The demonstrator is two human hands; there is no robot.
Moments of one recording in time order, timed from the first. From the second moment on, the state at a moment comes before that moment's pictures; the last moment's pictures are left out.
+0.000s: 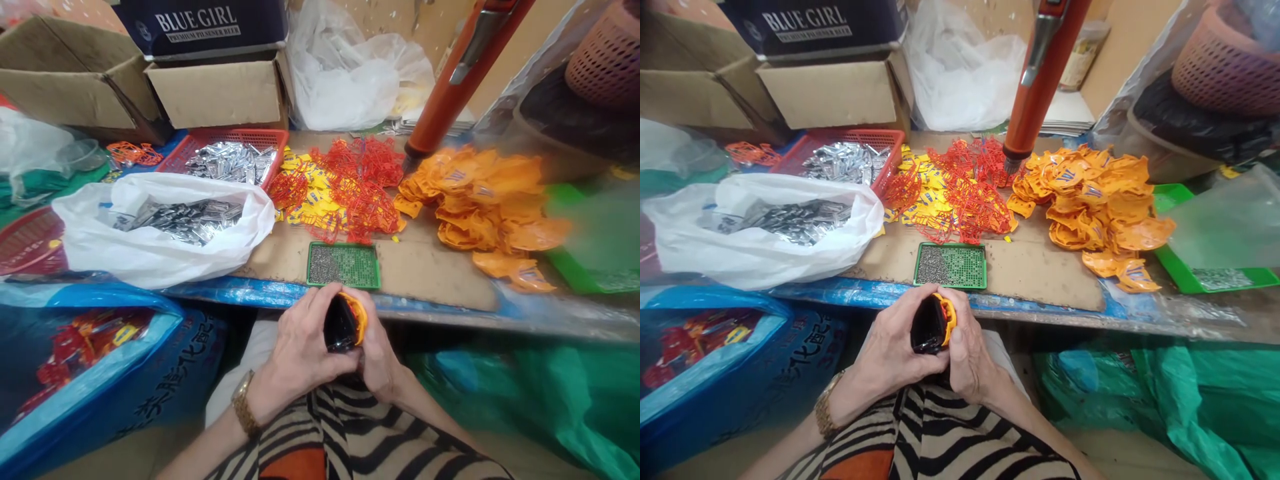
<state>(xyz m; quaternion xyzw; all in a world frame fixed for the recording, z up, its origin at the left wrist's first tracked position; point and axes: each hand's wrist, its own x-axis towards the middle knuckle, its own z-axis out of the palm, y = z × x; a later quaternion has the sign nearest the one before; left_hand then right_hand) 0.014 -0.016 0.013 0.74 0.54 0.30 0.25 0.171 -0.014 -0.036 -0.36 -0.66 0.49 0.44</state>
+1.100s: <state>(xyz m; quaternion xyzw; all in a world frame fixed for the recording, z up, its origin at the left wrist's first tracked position) 0.020 -0.021 -0.001 0.76 0.49 0.38 0.21 0.170 -0.012 -0.035 -0.35 -0.69 0.41 0.49</state>
